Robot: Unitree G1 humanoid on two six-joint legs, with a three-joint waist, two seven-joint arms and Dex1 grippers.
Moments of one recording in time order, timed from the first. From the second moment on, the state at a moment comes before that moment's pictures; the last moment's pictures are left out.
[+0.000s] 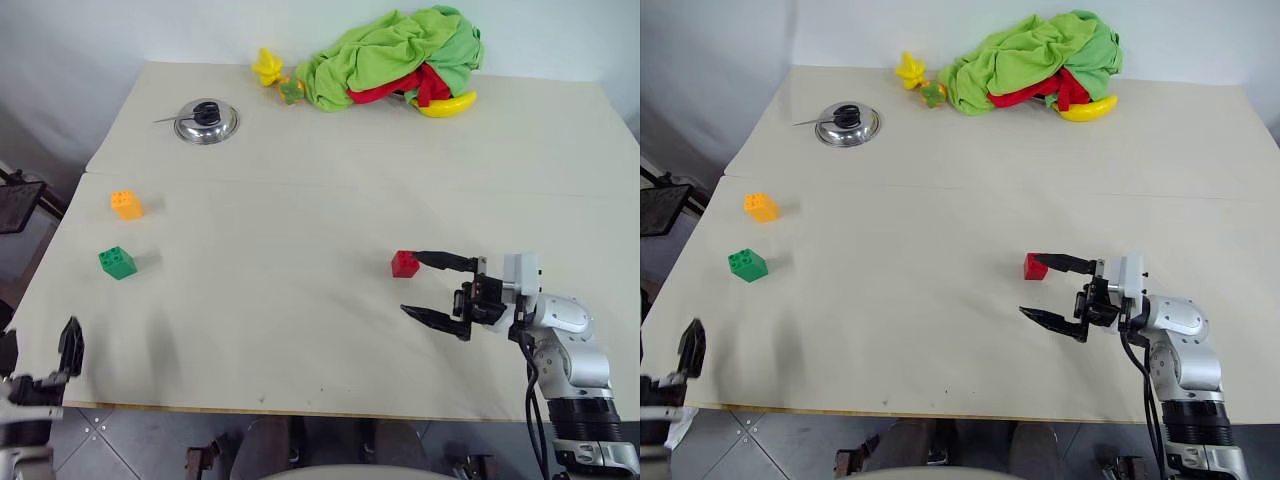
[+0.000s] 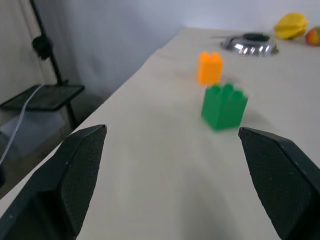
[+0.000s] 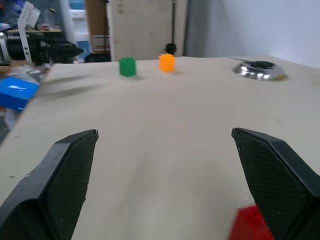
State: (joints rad) left arm 0.39 0.25 0.72 -0.24 -0.57 -0.04 -0.32; right arm -0.16 -0.54 -0.16 0.01 0.58 -0.05 1.34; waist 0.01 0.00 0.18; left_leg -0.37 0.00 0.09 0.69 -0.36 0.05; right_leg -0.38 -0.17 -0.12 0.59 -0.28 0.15
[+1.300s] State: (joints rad) left arm -0.07 0.57 0.33 -0.04 -0.46 0.00 -0.70; right arm 0.04 -0.61 -0.23 -0.07 0.58 0.03 1.29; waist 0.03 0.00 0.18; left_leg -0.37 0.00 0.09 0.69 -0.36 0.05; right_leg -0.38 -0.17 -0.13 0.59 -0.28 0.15
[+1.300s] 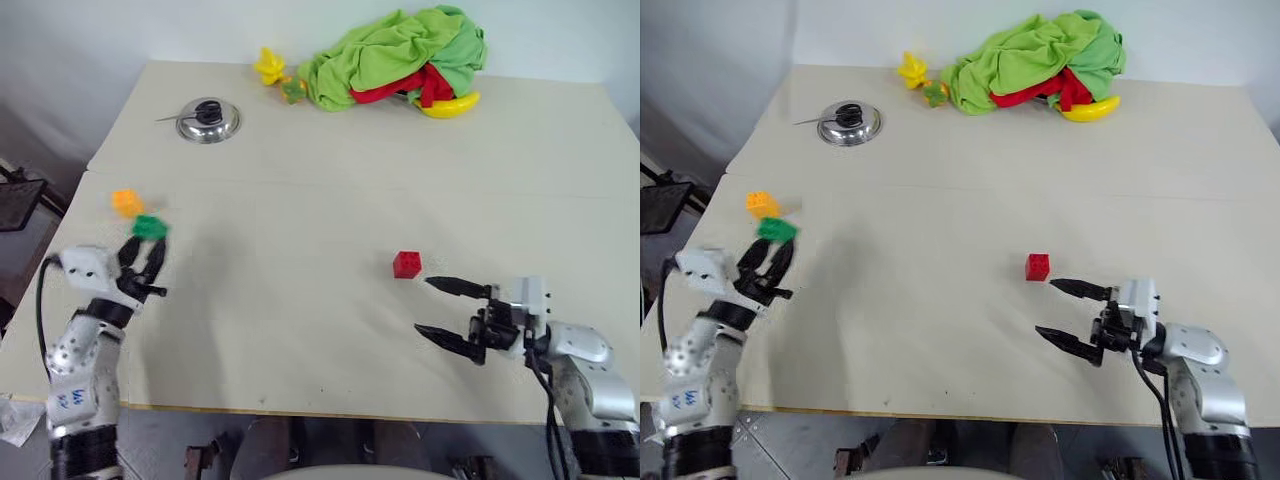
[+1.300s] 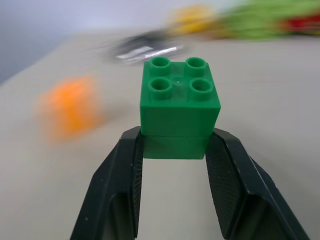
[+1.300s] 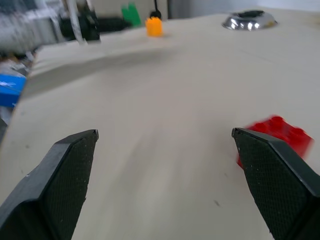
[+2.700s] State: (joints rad) left arm -1.05 0.24 -0.12 1.26 -0.01 -0.40 -1.31; right arm 0.40 -0.47 -0.49 -0.32 0.63 -0.03 1.01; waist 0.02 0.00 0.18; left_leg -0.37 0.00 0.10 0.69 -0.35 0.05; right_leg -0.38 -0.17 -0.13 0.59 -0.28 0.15
